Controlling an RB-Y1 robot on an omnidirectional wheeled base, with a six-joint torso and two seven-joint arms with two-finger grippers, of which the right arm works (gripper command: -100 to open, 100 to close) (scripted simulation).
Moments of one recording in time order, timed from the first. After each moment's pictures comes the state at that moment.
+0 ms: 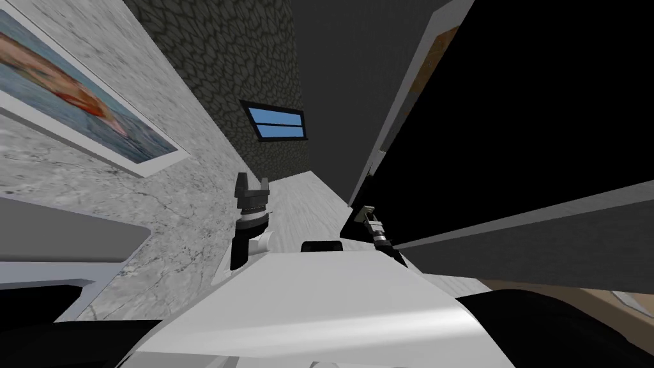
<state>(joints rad) 0.55 -0.60 0.29 -1.66 -0.80 -0.62 -1.29</state>
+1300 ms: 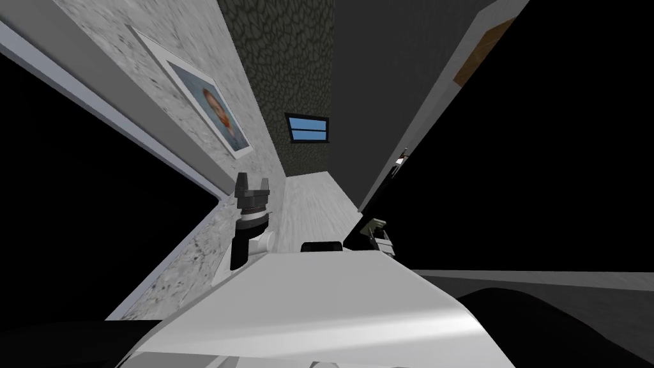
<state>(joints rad) 0.81 -0.55 0.33 -1.73 -0.76 -0.83 -1.25</state>
